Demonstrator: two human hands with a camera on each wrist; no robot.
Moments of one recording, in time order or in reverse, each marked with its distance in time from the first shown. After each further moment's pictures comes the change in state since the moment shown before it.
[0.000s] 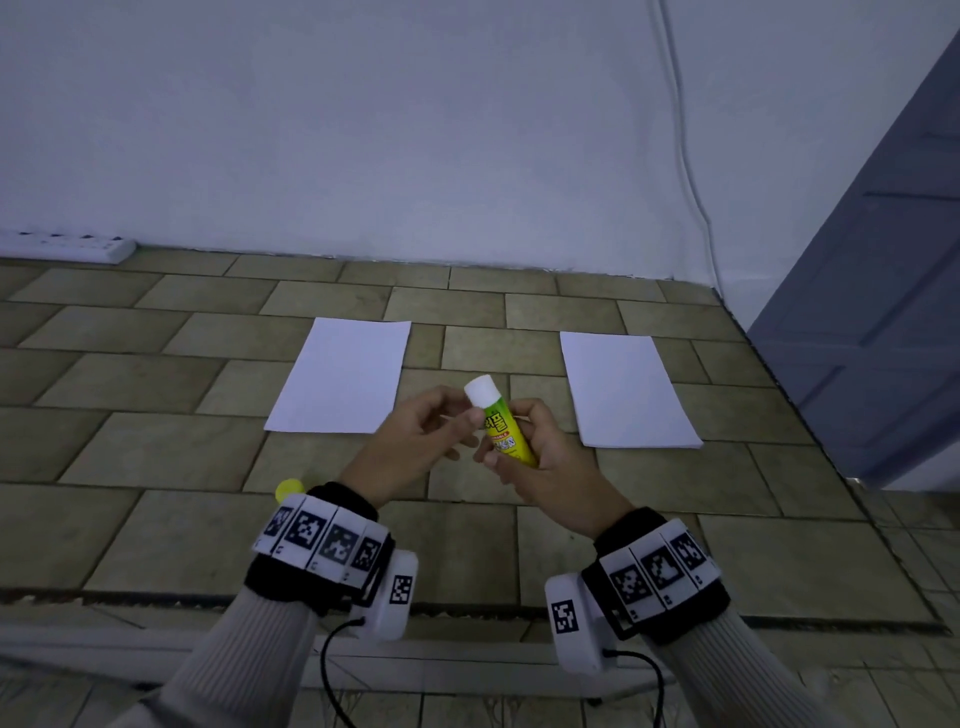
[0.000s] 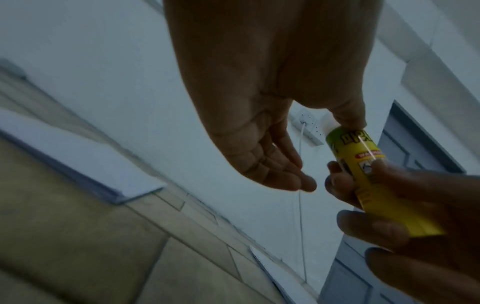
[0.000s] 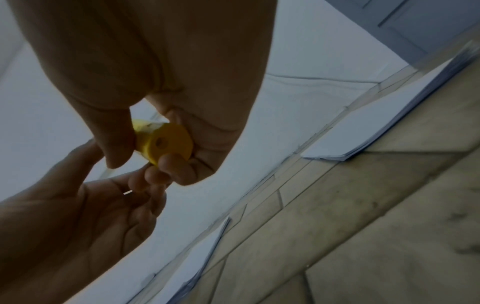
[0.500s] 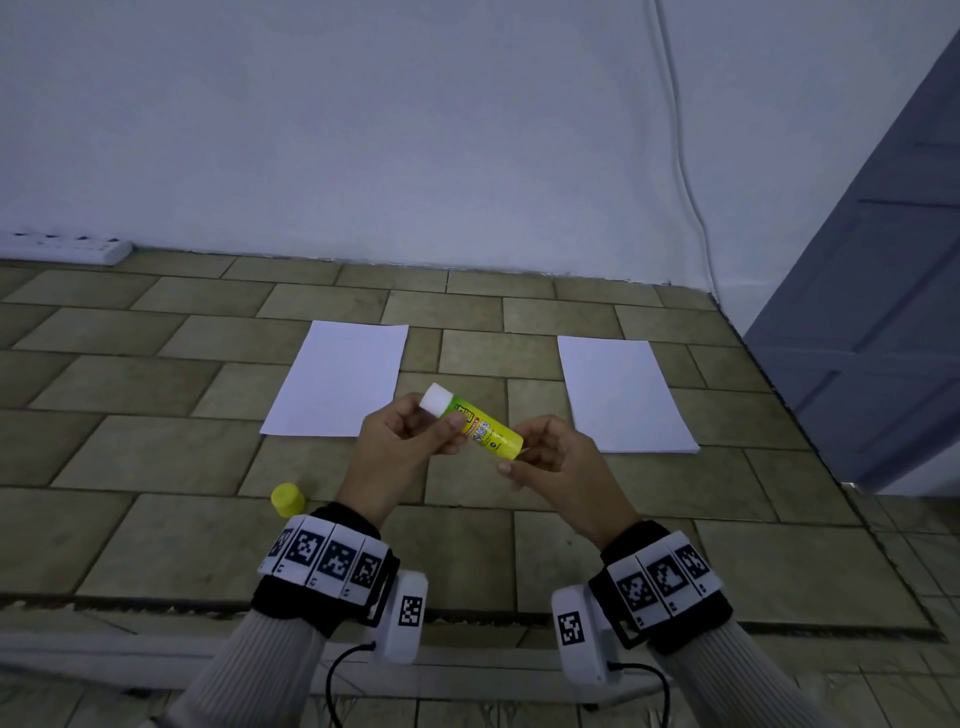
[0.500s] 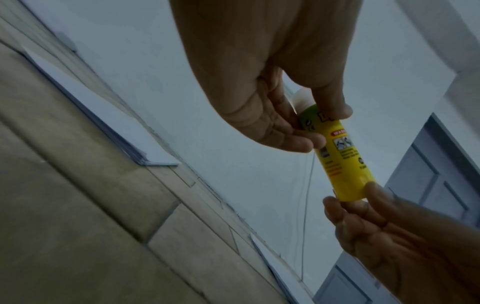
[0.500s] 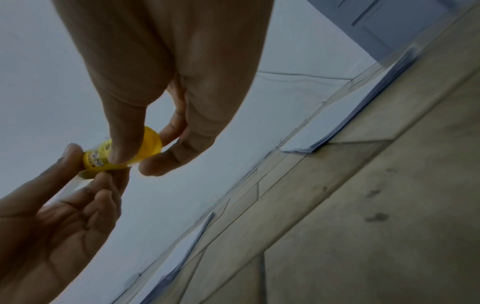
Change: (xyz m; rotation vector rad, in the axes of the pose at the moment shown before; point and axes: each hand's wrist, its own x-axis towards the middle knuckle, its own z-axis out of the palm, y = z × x) left_hand -0.004 -0.010 0.010 -0.316 0.282 0.043; right_hand 0.001 0.021 -0.007 0.135 0.213 0.014
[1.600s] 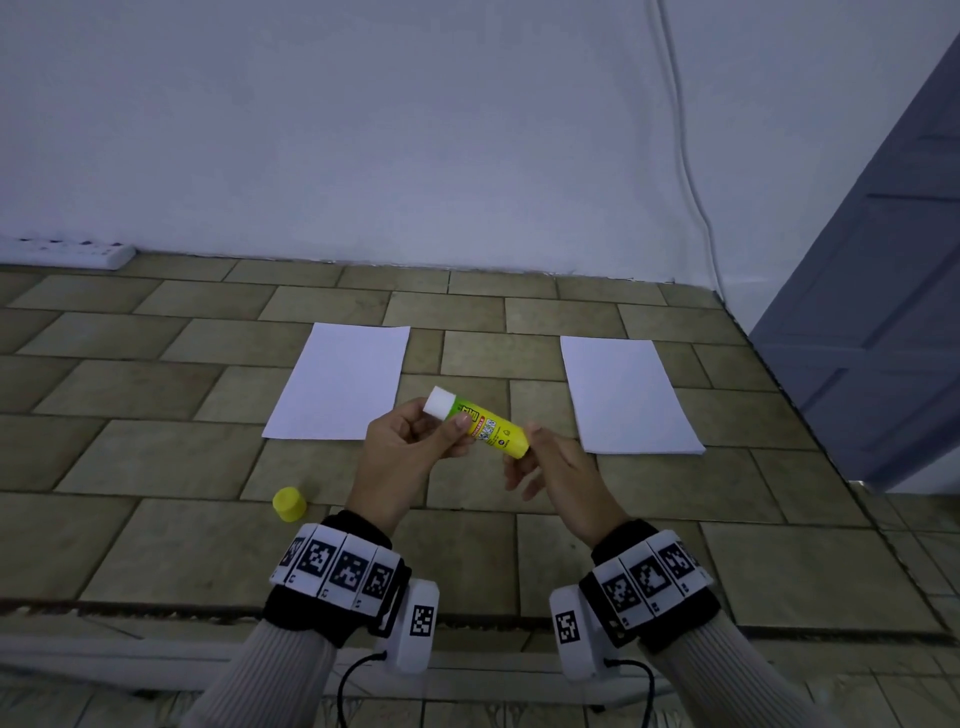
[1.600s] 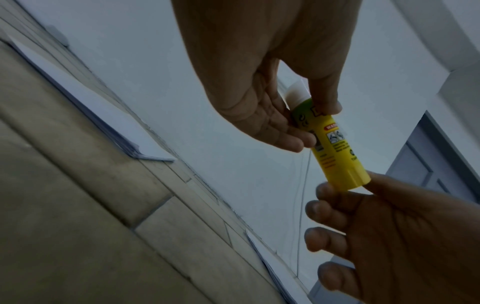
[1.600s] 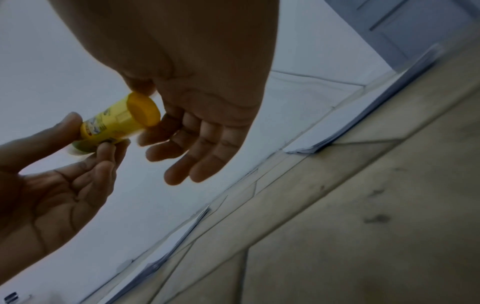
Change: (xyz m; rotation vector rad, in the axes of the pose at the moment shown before) left_hand -0.005 0.003 0.009 -0.084 0.047 -0.024; right_hand 0.004 0.002 0.005 -0.133 -0.008 0.043
